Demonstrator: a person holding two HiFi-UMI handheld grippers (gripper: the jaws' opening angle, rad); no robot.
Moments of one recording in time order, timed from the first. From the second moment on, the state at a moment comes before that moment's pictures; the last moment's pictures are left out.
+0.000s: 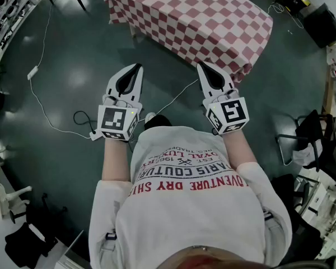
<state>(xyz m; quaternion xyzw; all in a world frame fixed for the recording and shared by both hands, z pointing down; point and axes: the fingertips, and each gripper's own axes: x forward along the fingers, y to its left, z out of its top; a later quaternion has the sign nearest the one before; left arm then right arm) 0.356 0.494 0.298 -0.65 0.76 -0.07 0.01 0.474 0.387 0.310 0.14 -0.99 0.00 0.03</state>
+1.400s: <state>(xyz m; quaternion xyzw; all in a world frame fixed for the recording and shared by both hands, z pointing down) 0.118 0.388 0.354 -0.65 0.75 -0.08 -0.04 0.274 0.252 0.361 0.21 -0.97 0.04 0.08</state>
